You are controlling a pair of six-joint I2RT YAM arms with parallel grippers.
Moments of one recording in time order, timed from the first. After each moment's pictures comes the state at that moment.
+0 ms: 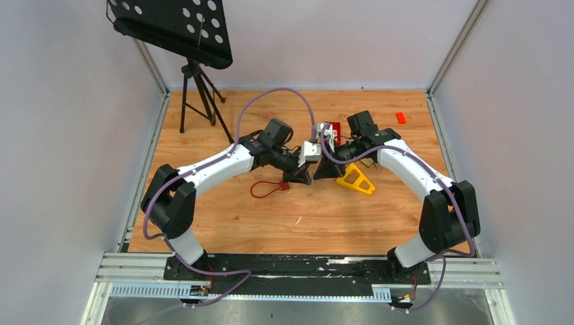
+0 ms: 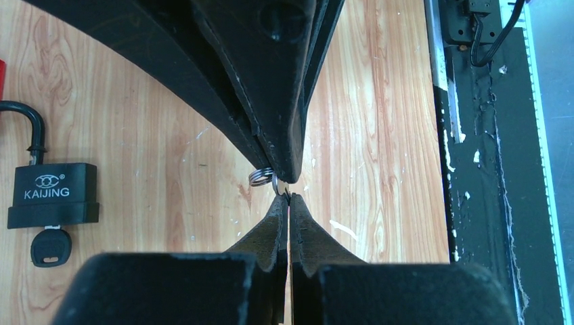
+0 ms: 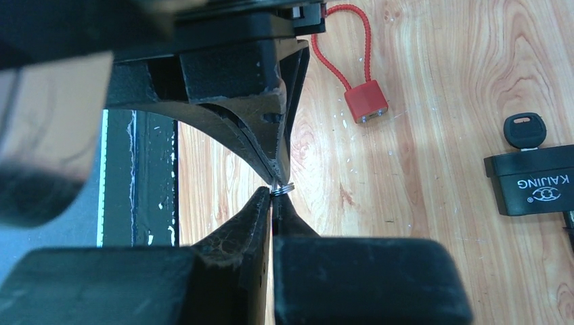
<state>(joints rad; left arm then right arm) -0.72 1.68 1.26 -0.45 0.81 0.54 0.38 1.54 1.19 -0.71 -1.01 -0.62</state>
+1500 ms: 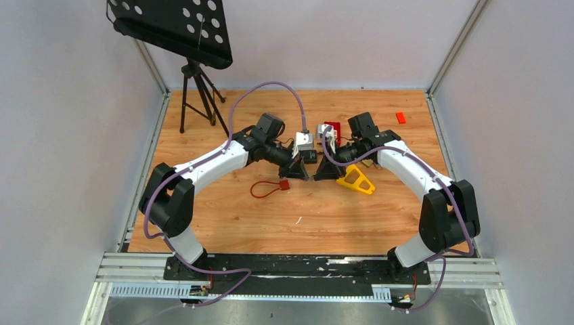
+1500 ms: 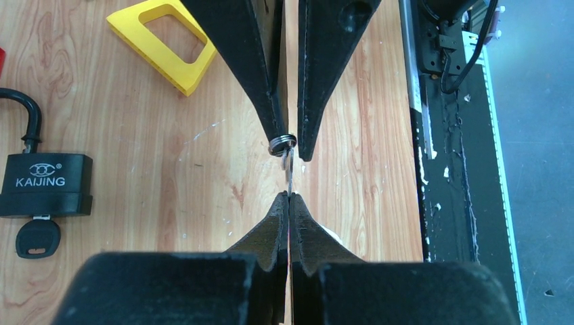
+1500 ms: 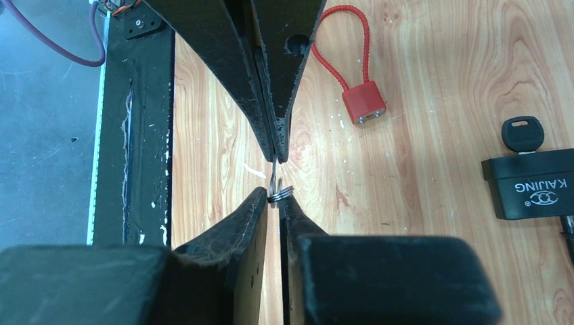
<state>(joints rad) -0.64 1.68 1.25 -0.42 0.92 0.45 0.38 1.54 1.16 -0.68 -1.03 -0.66</state>
